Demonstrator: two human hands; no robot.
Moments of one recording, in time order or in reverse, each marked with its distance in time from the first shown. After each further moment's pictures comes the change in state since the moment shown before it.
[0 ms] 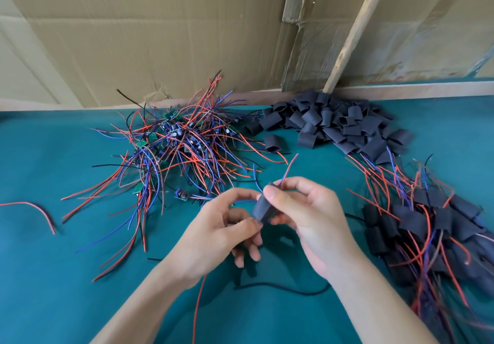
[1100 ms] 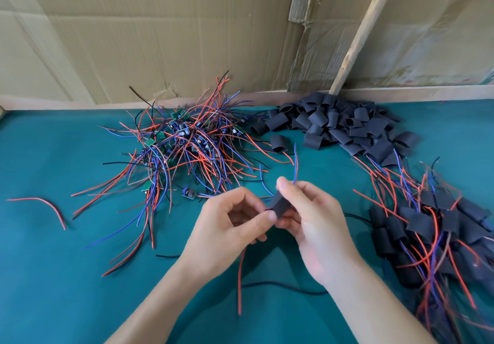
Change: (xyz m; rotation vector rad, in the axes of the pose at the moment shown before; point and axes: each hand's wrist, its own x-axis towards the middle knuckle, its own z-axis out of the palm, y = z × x) left_hand 0.002 -0.007 0.004 0.151 0.172 0.198; right_hand -0.004 0.002 0.014 0.074 0.120 0.067
